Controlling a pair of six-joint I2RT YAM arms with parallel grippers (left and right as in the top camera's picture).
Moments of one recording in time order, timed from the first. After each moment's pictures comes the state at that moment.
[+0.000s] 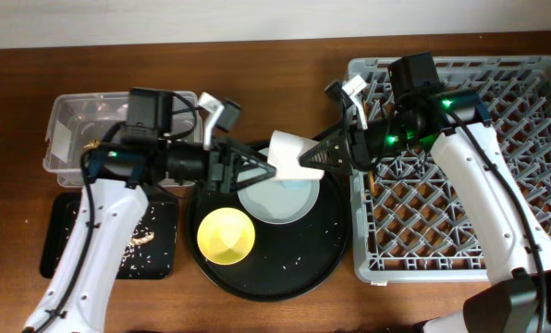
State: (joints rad) left arm -0.16 1.45 1.28 -0.80 1.27 0.07; right arm 0.18 1.64 1.55 -1.16 -1.24 -0.40
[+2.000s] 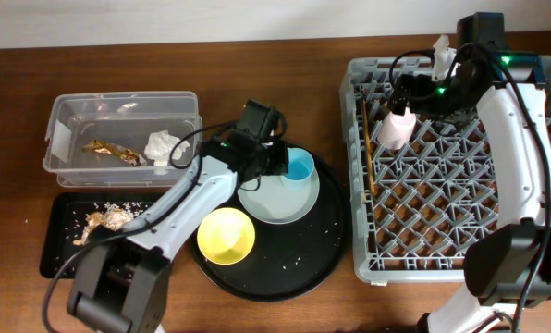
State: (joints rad) left arm -0.52 1.79 1.28 -0.51 0.10 -0.48; right arm -0.08 1.84 1.84 -1.19 -0.24 0.10
